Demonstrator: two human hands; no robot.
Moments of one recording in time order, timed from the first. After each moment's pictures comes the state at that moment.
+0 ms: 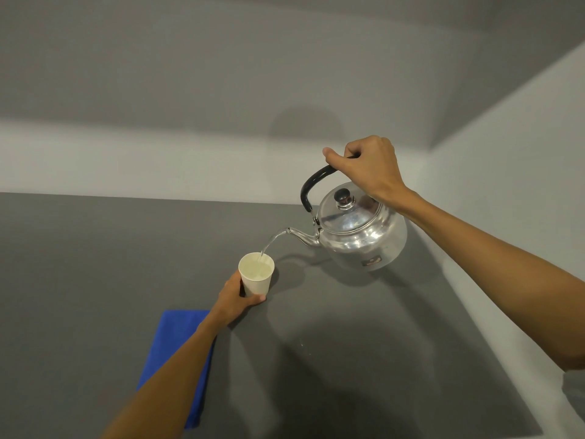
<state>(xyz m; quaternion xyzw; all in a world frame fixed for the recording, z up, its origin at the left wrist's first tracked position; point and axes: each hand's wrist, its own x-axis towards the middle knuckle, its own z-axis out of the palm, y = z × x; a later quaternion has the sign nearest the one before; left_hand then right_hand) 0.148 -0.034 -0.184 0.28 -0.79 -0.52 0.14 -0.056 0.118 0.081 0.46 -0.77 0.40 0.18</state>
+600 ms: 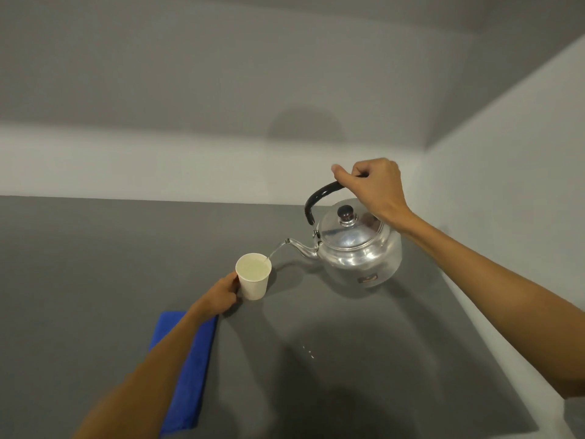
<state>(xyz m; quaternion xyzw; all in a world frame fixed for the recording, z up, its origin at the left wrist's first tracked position) 0.152 -0.056 -0.169 0.27 -0.80 -0.53 0.04 -0.053 0.141 0.056 0.43 -0.77 0.45 0.15</state>
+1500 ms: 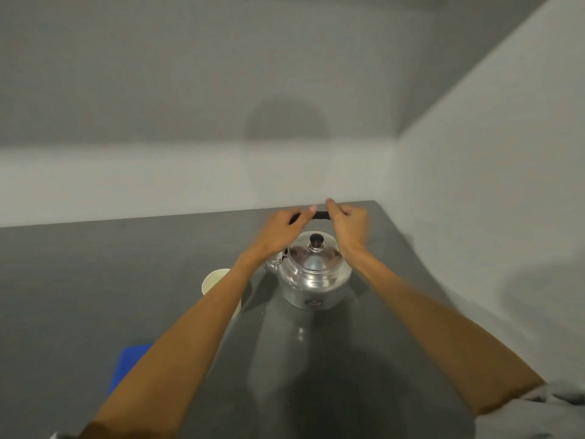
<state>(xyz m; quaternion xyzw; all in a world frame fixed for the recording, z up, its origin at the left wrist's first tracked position) -0.014 0.029 -0.045 0.09 -0.85 -0.48 0.18 -0.089 0.146 -0.041 0.13 -0.77 0.63 0.03</state>
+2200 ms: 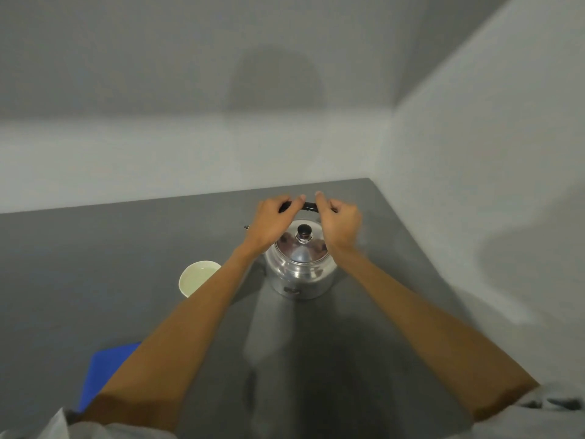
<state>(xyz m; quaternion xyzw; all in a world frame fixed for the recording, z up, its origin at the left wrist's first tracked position) -0.043 0.015 -0.083 0.13 -0.82 -0.51 0.22 -0.095 0.137 -0.076 0.12 -0.78 0.61 0.05</state>
